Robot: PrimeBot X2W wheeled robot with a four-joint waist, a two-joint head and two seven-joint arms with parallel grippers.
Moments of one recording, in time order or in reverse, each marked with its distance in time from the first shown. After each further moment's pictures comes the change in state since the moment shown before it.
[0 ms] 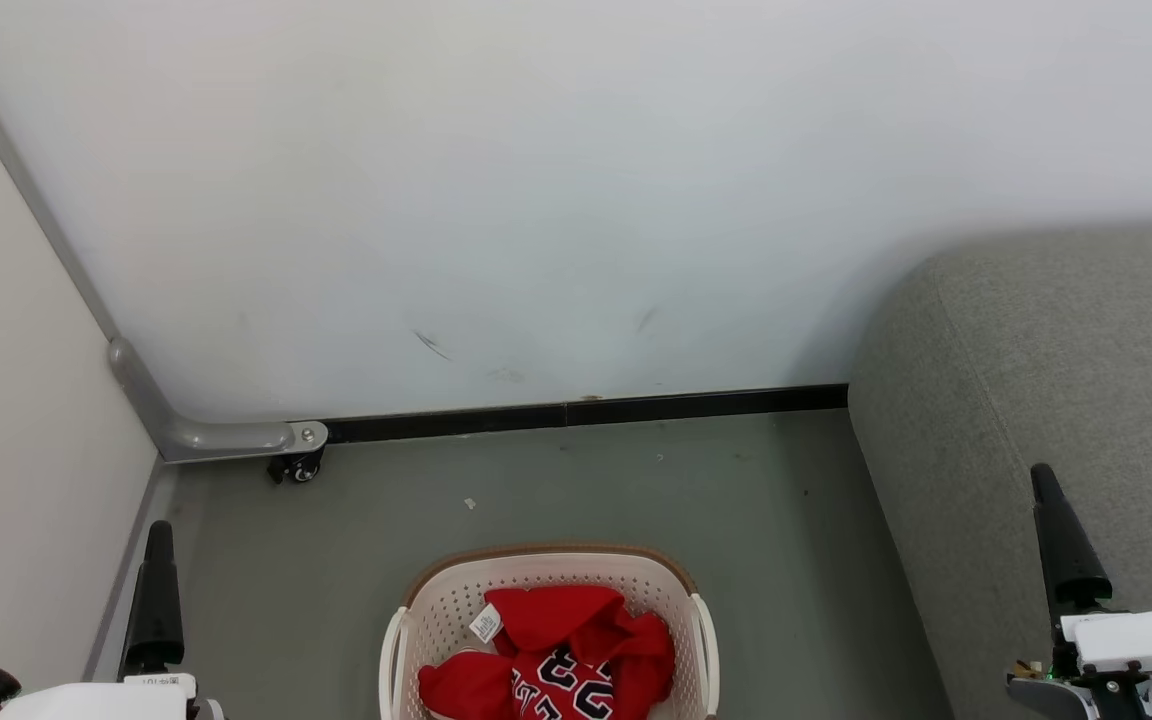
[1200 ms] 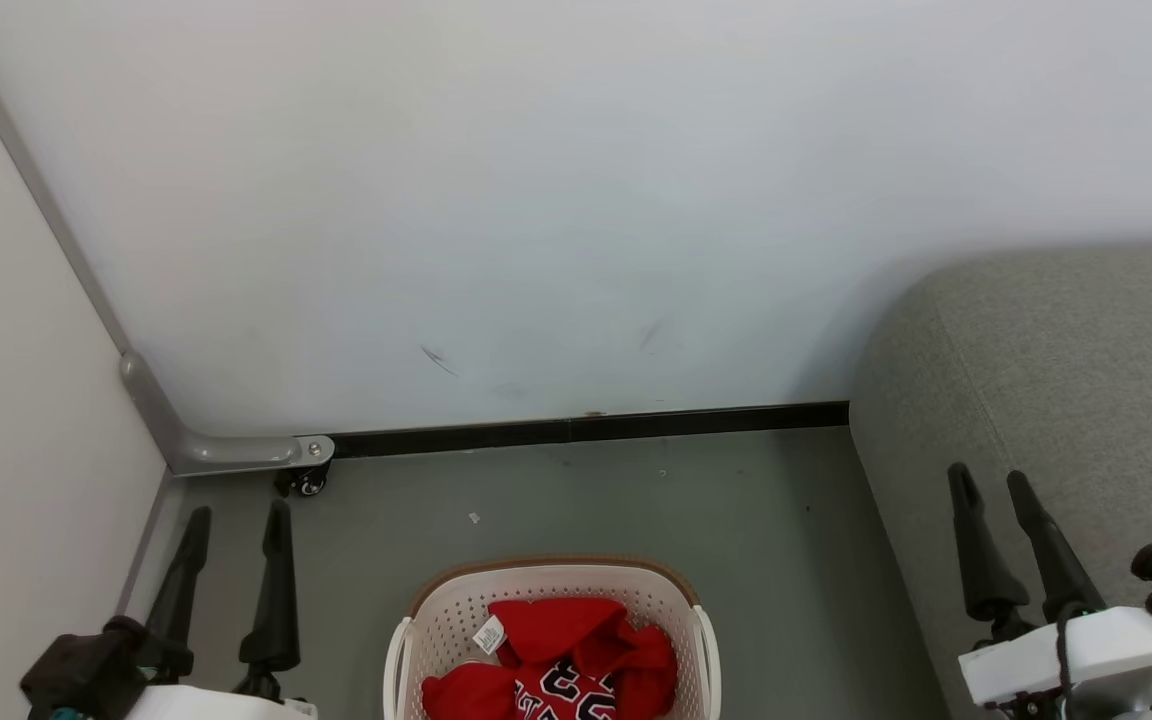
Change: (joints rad) left arm 0.064 0.024 -0.138 -0.208 0.847 0.080 -0.139; right arm 0.030 -0.009 0.090 -0.101 -0.748 0.000 -0.127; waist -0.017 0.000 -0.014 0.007
